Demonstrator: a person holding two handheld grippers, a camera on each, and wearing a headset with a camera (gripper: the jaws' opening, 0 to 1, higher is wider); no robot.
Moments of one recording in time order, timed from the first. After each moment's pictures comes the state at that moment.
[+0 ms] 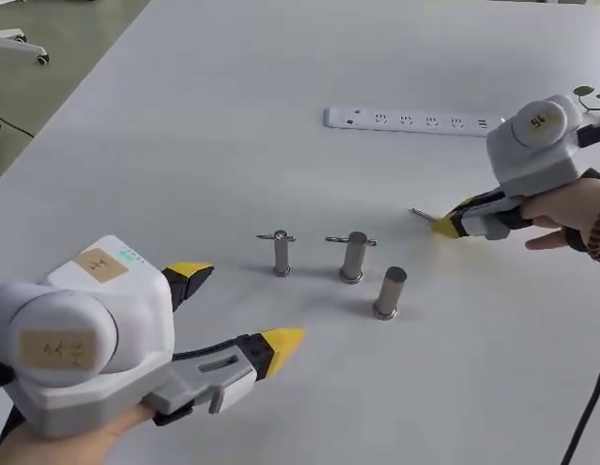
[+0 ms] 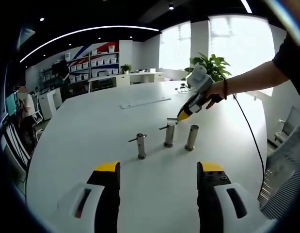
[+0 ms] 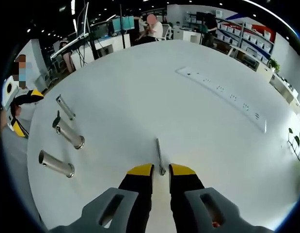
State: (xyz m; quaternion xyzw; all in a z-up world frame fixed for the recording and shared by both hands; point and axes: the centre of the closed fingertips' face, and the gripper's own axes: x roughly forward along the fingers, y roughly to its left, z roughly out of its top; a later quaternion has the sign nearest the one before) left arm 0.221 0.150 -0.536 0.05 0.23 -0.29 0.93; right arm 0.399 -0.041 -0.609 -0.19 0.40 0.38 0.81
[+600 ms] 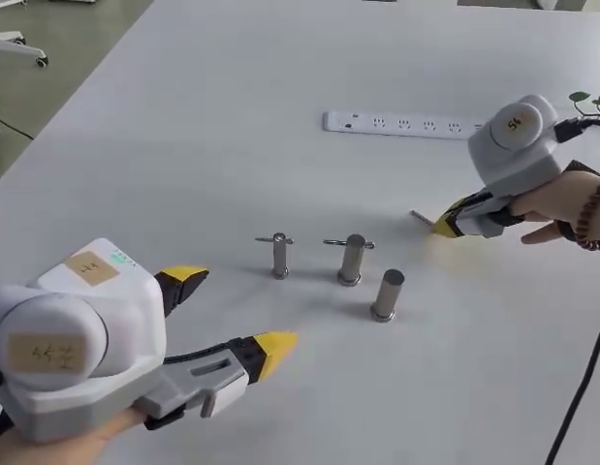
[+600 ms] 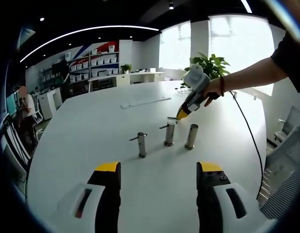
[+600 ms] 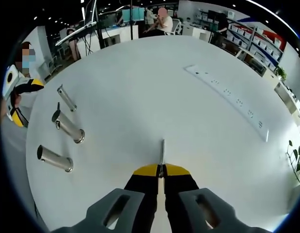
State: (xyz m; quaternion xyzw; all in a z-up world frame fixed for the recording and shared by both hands) left arm 0.217 0.153 -0.535 0.05 0.23 -0.29 0.93; right arm 0.407 -0.041 -0.610 -0.24 0.41 0.39 0.79
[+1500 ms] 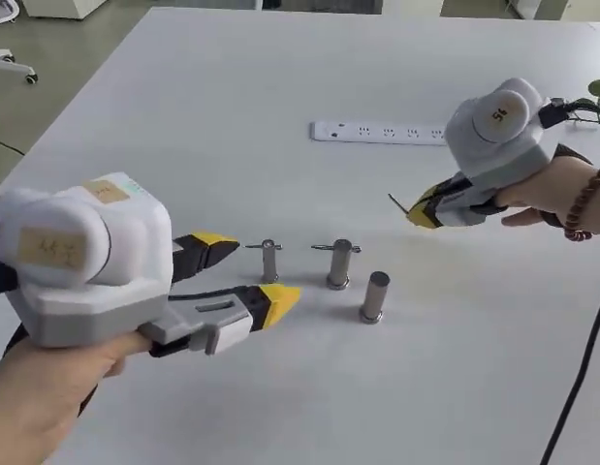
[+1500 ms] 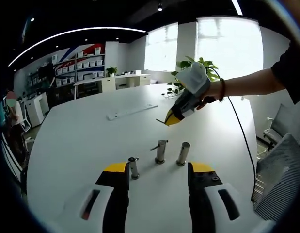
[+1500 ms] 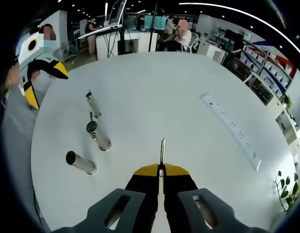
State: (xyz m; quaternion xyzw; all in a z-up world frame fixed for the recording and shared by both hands) left arm 0.243 0.124 -0.501 0.06 0.23 -0.36 0.90; right arm 0.377 -0.010 -0.559 -0.29 0.33 0.45 0.77
